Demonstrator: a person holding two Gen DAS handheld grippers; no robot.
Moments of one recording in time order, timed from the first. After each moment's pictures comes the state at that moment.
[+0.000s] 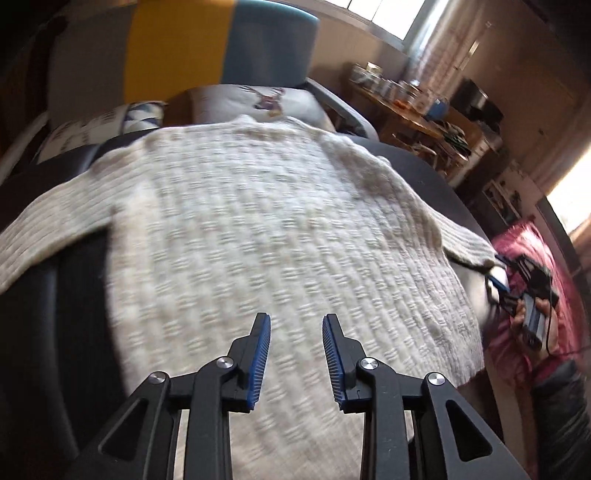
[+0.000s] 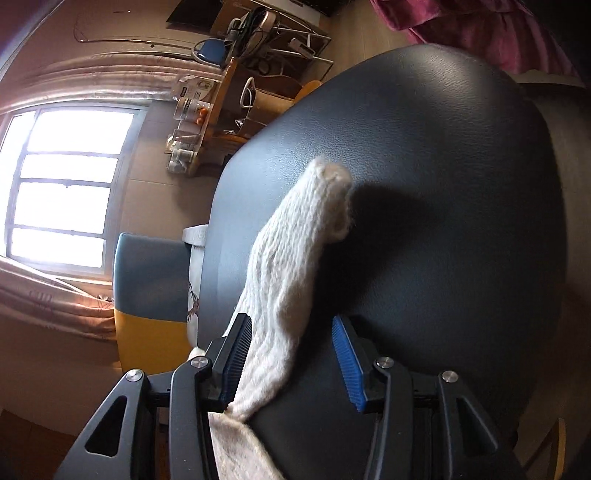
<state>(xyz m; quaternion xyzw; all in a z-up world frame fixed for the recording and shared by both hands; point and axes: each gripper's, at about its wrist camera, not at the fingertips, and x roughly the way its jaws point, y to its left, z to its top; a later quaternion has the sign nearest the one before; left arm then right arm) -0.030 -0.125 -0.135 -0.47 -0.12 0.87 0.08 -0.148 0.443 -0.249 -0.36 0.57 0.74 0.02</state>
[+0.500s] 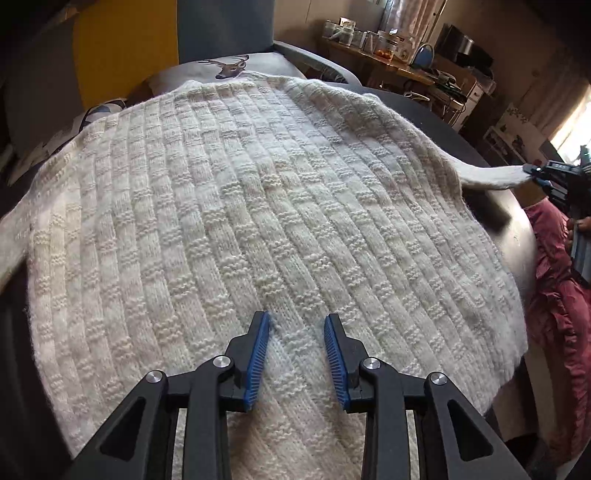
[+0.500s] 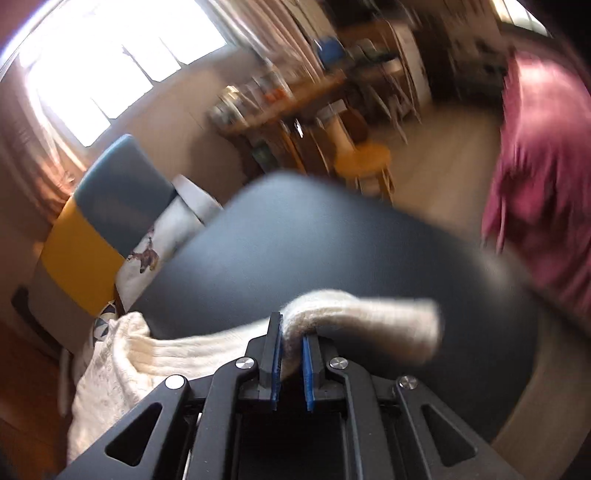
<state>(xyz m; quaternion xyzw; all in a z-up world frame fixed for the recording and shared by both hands) -0.066 -0.081 -0.196 -0.52 -0.05 0.85 0.09 -0.206 0.403 -0.129 -0.38 0.23 0.90 0.02</state>
